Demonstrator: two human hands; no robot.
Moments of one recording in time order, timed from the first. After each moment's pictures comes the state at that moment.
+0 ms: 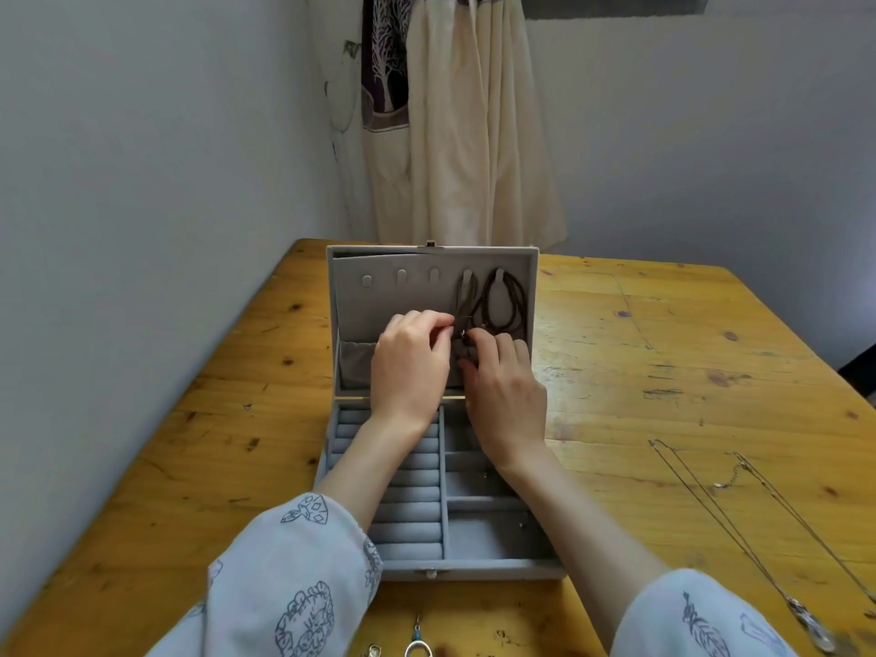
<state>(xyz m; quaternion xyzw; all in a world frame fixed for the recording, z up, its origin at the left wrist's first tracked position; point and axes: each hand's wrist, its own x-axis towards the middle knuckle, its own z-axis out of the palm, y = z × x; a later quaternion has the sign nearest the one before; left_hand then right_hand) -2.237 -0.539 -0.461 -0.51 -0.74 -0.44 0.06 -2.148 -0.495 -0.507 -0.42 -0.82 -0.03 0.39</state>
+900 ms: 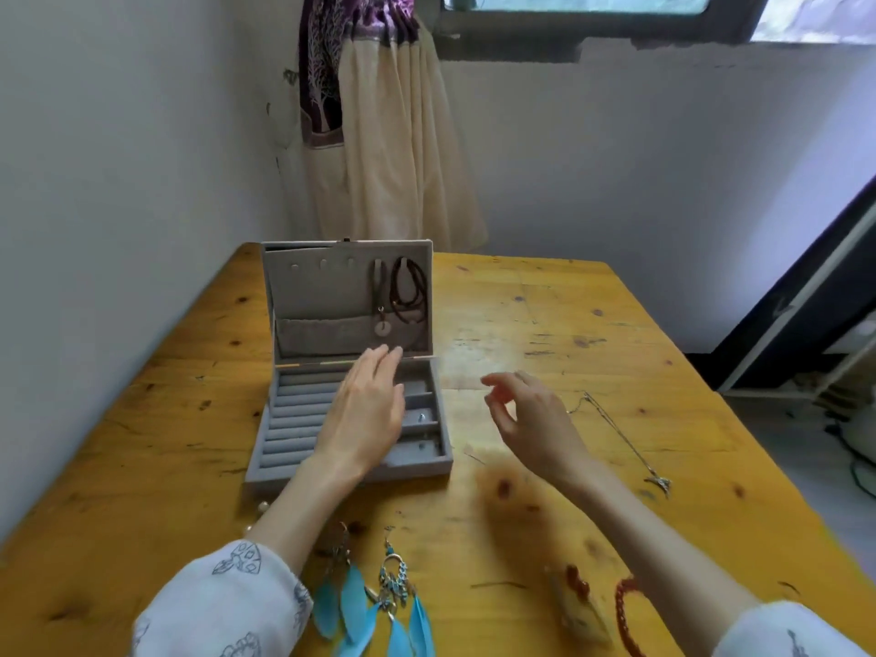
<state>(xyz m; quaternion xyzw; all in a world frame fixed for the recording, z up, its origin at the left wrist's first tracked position) -2.158 -0.625 -0.458 -0.60 -0.75 -0.27 -0.06 -1.980 -0.549 -0.472 -0.41 -0.85 0.18 0.27</state>
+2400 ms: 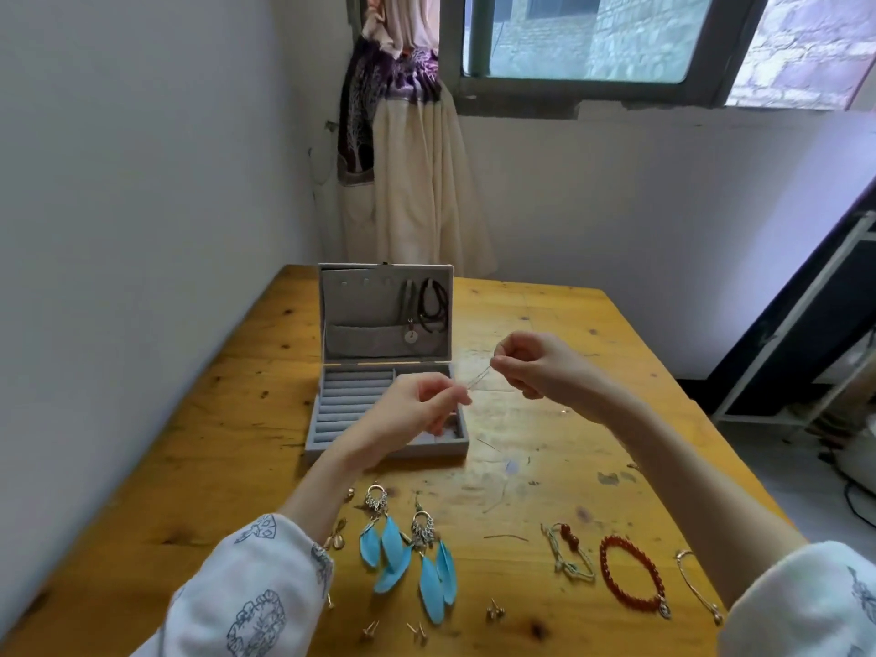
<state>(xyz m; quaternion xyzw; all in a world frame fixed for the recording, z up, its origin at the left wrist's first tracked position) -2.132 -0.685 -0.398 -0.55 -0.59 -0.41 -0.42 -1.971 -0.602 -0.349 -0.39 -0.78 0.45 0.19</state>
